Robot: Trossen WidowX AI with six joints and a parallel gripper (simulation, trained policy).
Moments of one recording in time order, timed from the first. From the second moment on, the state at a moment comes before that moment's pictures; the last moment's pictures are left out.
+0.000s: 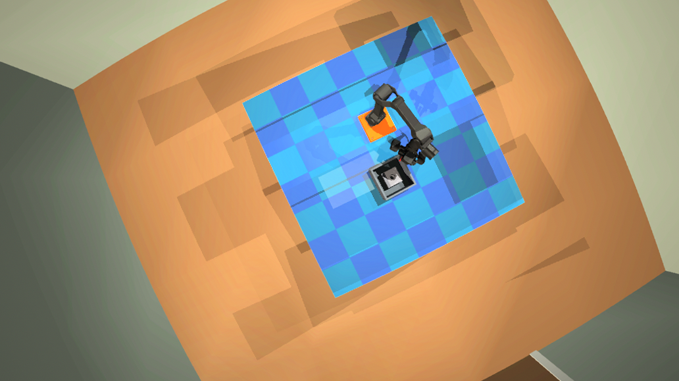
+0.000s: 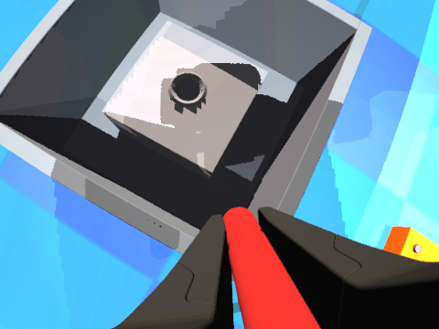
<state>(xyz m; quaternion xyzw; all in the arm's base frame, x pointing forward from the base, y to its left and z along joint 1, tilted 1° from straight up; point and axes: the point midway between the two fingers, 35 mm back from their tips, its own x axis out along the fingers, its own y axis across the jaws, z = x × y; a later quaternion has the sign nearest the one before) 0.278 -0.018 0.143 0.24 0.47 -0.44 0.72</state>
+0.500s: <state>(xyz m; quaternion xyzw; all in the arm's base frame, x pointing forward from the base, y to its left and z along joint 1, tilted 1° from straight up) 0.315 -0.077 0.125 0.25 0.47 -0.44 0.72</state>
